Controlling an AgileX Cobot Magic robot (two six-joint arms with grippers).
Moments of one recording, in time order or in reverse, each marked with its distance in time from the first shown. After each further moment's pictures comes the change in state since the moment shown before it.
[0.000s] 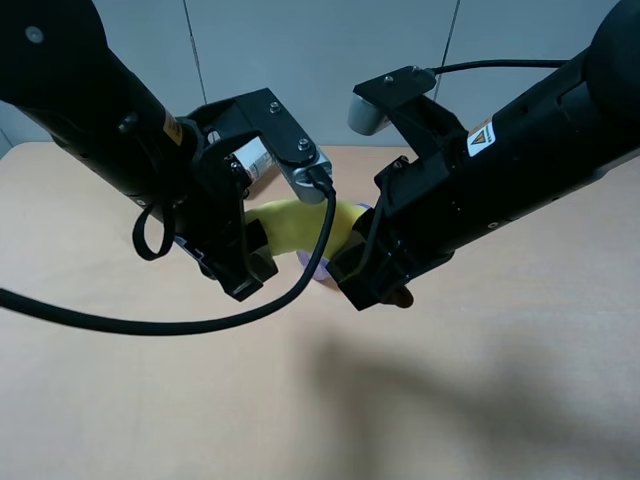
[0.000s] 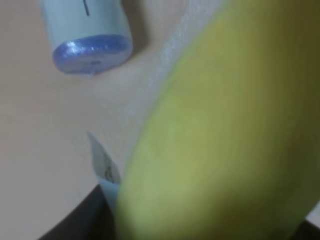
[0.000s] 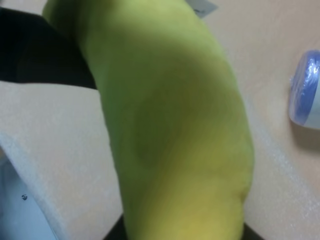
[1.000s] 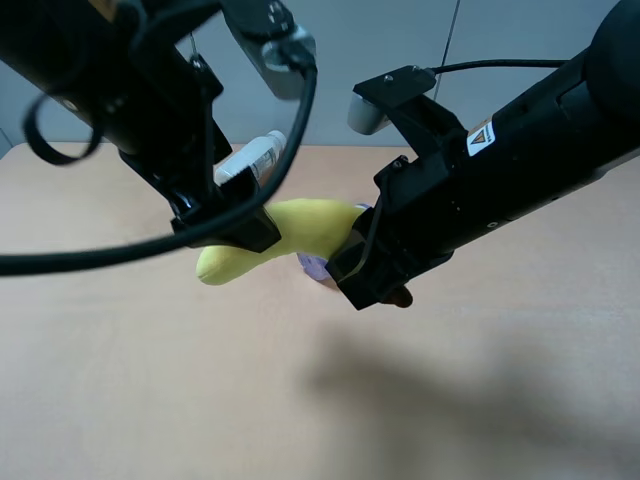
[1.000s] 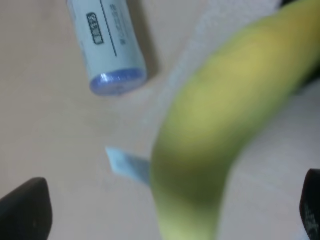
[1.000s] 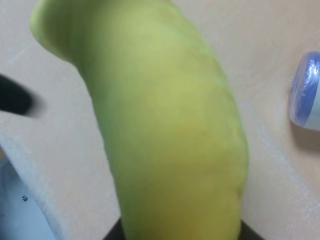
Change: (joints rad) left arm 0.000 -0.126 -0.168 0.038 0.229 -0.022; right arm 0.000 0.000 0.000 0.002 -0.004 -0.001
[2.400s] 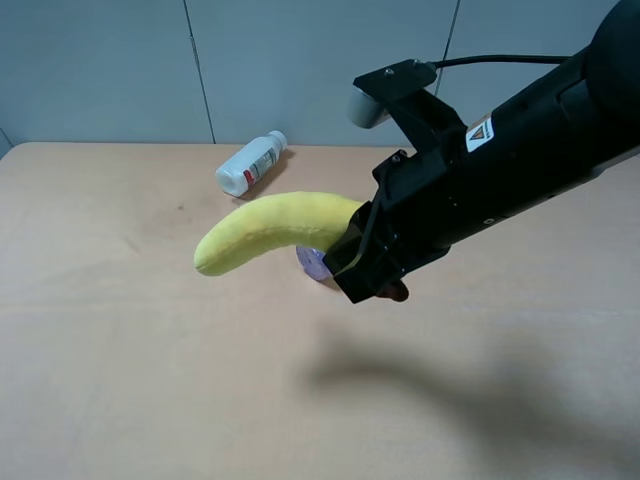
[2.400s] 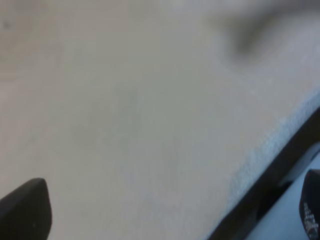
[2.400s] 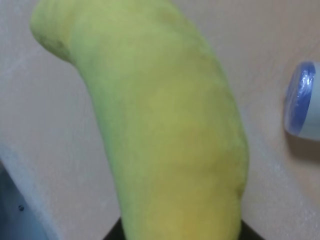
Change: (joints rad) left arm 0.000 -1.234 0.502 0.151 0.381 -0.428; right arm 0.000 0.000 0.000 0.000 -0.027 0.000
